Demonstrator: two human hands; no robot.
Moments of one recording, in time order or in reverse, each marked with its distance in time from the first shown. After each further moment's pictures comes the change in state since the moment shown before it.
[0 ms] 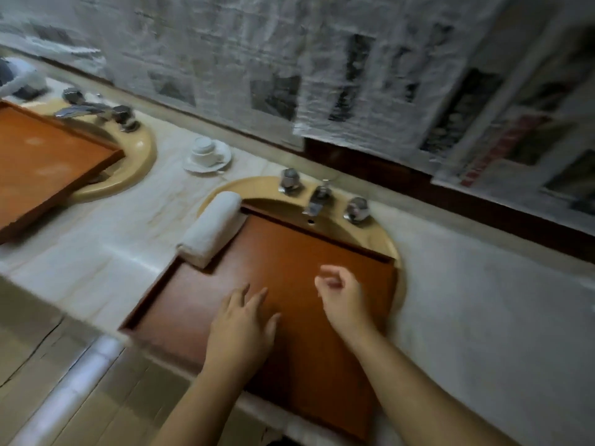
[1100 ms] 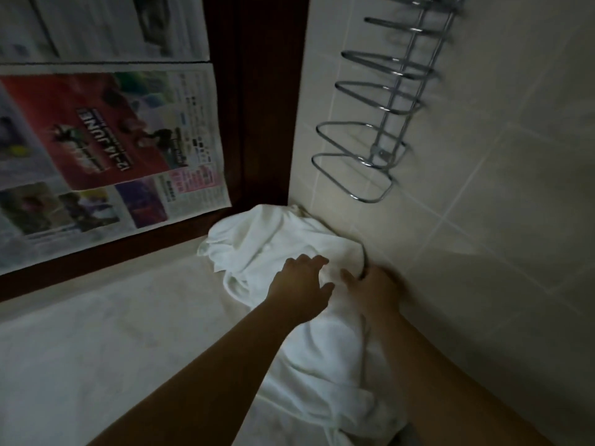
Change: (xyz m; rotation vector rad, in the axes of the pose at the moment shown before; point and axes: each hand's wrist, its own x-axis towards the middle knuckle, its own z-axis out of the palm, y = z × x) left_hand -0.193 0.708 0.289 0.077 -0.442 1.196; right_hand -0.188 0.330 -0.669 -0.269 1.021 0.553
